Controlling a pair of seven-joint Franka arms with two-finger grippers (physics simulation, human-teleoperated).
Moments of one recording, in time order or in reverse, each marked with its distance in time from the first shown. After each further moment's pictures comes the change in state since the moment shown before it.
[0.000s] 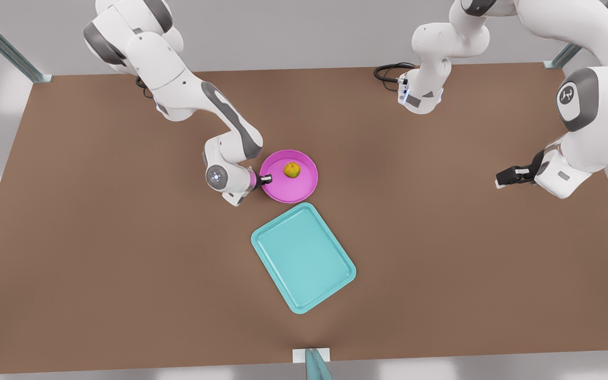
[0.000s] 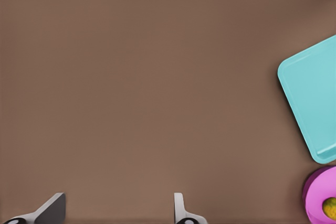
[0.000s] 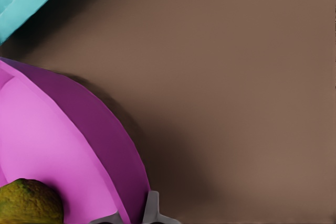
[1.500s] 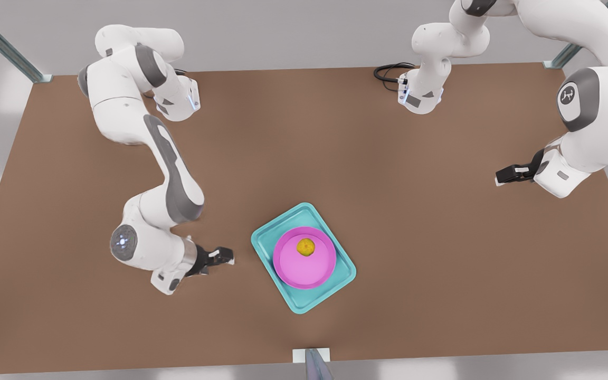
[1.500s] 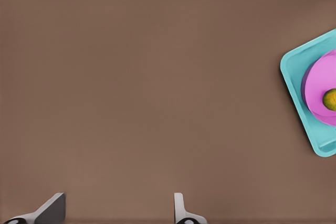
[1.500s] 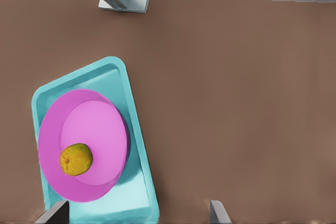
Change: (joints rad) left arm 0.001 0.001 0.003 -0.002 0.001 -0.024 0.007; right arm -0.230 0.280 -0.086 1.127 -0.363 -0.558 -0.152
